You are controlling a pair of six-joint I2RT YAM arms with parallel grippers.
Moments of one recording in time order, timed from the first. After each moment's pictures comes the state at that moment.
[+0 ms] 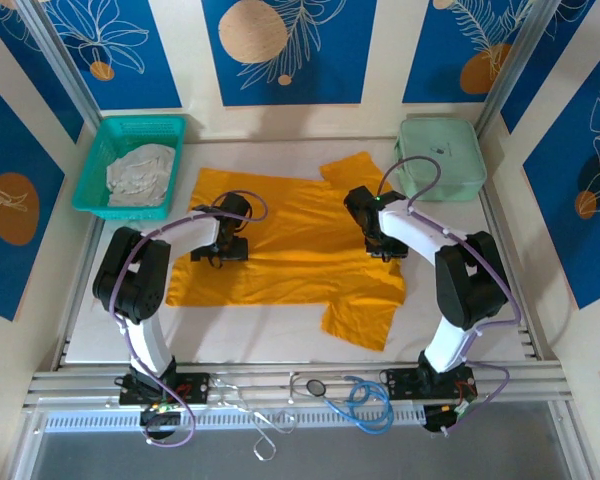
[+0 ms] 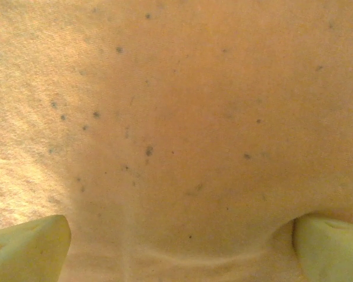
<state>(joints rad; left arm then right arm) -0.42 1.83 1.15 -0.73 -0.30 -0.47 0.43 1.73 1.23 -1.08 0.46 0.63</state>
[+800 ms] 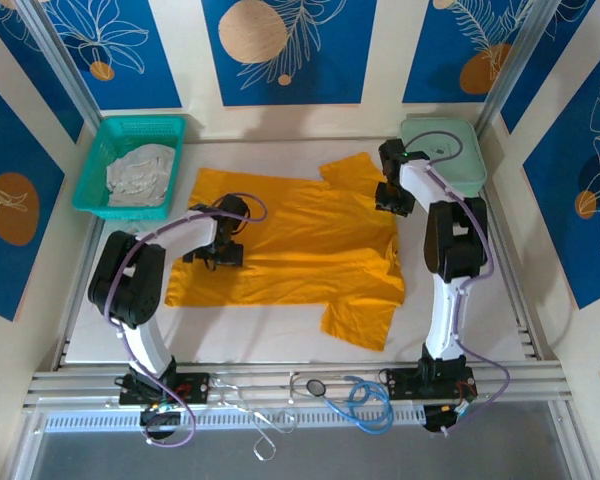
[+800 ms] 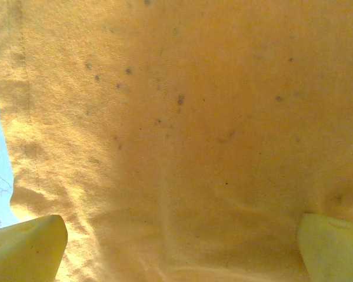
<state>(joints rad) -0.43 1.79 1.15 -0.85 -0.33 -0.41 0.13 2.14 1.73 -0.97 0.15 0.47</state>
